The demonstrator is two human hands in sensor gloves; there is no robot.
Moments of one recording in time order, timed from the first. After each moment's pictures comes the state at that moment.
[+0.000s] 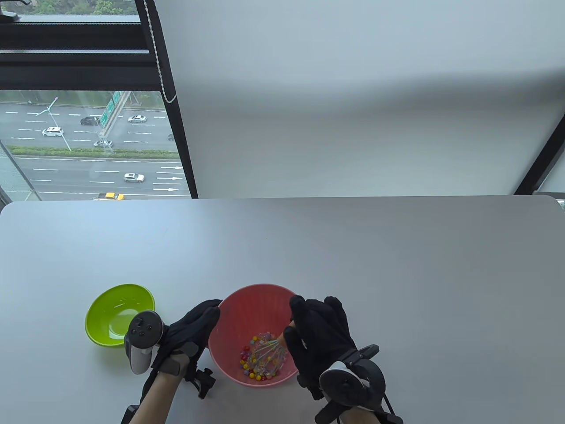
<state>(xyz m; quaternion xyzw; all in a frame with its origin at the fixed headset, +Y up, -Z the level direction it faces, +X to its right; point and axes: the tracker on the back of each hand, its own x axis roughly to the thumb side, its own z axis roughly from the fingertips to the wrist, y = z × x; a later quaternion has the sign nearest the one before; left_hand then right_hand) -0.268 -0.760 -0.352 0.00 -0.14 0.58 0.80 0.061 -0.675 -0.263 0.21 -0.33 0.88 0.28</state>
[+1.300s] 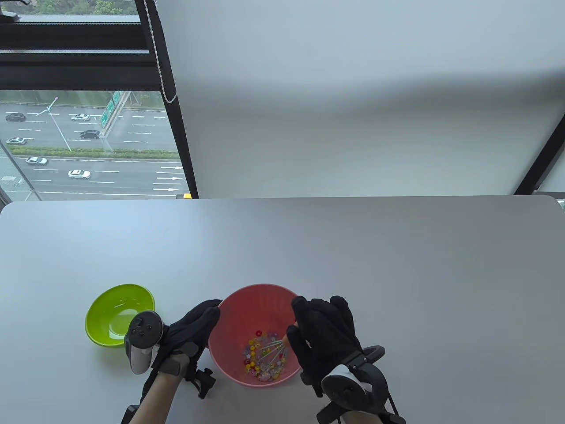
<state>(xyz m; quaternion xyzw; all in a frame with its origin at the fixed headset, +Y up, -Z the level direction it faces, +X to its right) -0.269 -0.759 -0.353 0.00 -0.14 0.58 0.80 0.067 -0.672 -0.261 0.20 -0.37 0.87 0.25</state>
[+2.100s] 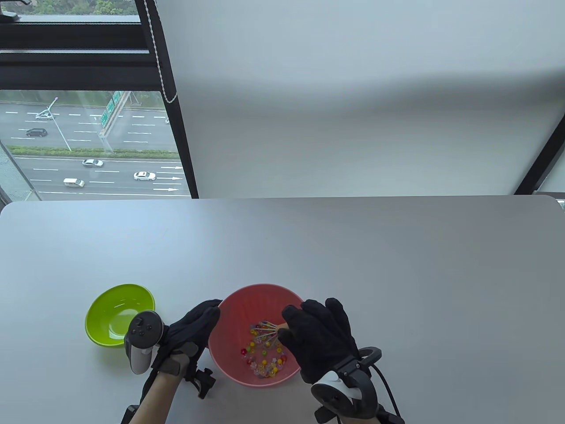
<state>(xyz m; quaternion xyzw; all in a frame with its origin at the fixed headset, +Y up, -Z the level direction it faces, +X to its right) -0.268 -0.759 -0.353 0.00 -0.14 0.58 0.80 0.056 -0.671 -0.253 0.21 -0.42 0.87 0.16</state>
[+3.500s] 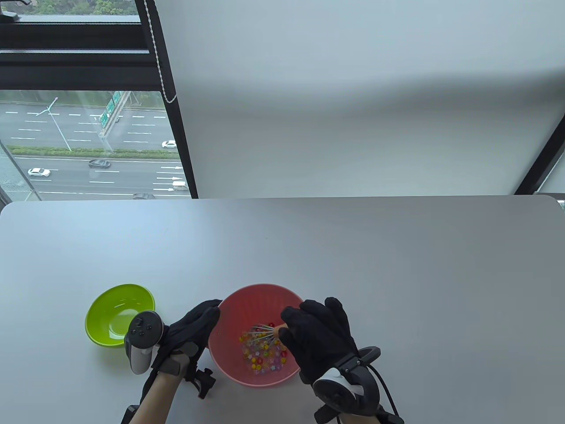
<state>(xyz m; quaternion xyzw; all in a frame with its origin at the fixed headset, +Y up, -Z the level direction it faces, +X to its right) -0.268 -0.760 -0.353 0.00 -0.14 0.58 0.80 0.057 -0.673 -0.256 0.22 -0.39 0.87 0.19</state>
